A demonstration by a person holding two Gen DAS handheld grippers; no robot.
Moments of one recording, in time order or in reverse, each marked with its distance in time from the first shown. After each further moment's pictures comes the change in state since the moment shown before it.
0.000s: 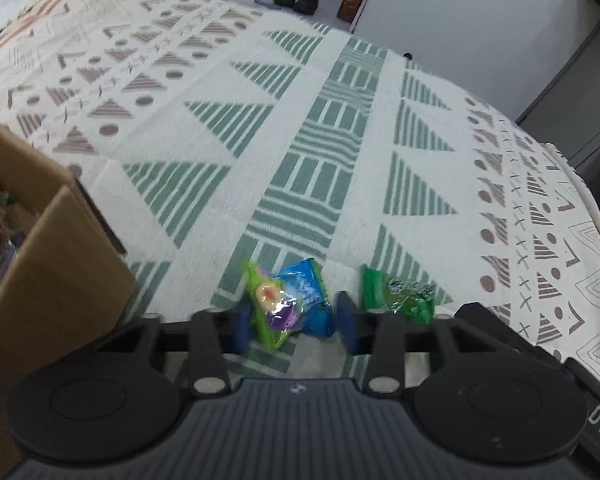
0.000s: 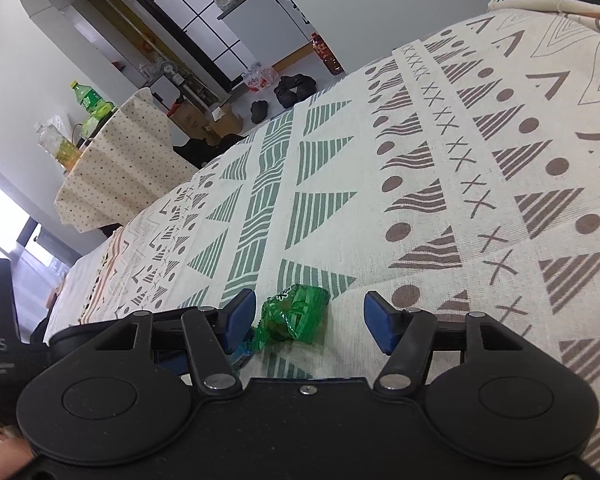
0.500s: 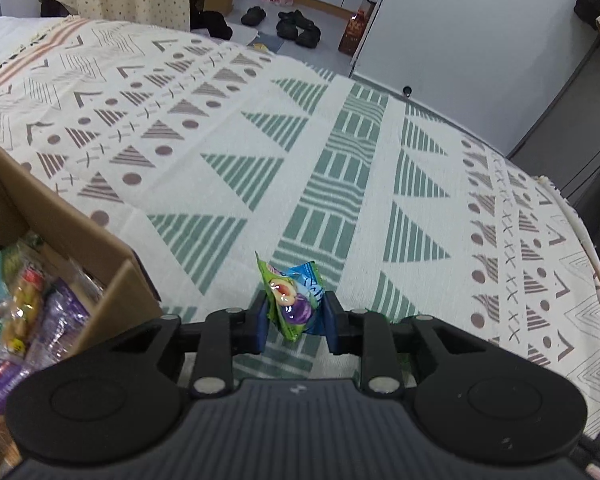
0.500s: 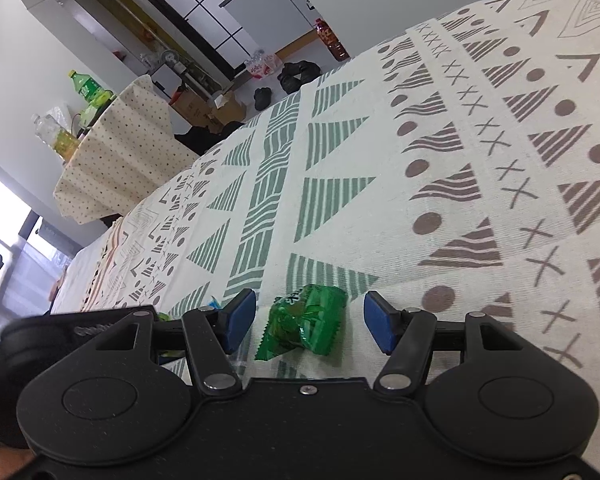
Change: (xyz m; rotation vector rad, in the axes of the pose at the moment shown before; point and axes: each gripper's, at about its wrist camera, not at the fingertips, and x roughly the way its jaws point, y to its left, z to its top) left arm -0.029 0.006 0.016 0.002 -0.103 -0.002; right arm 0.030 0.009 0.000 -0.002 0.039 0.013
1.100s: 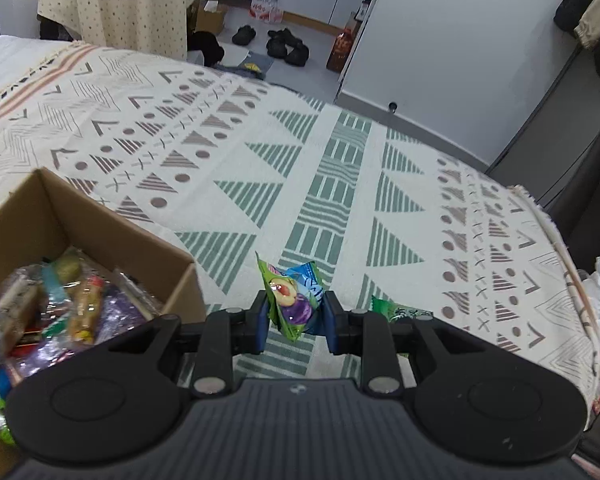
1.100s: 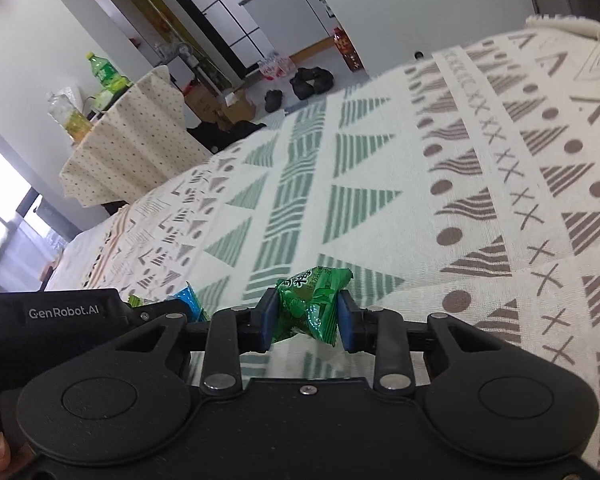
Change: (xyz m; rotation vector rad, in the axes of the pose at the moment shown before) left arm -0.065 0.009 -0.002 0.023 -0.045 -0.034; right arm -0.026 0.032 -0.003 -0.094 -0.022 -0.022
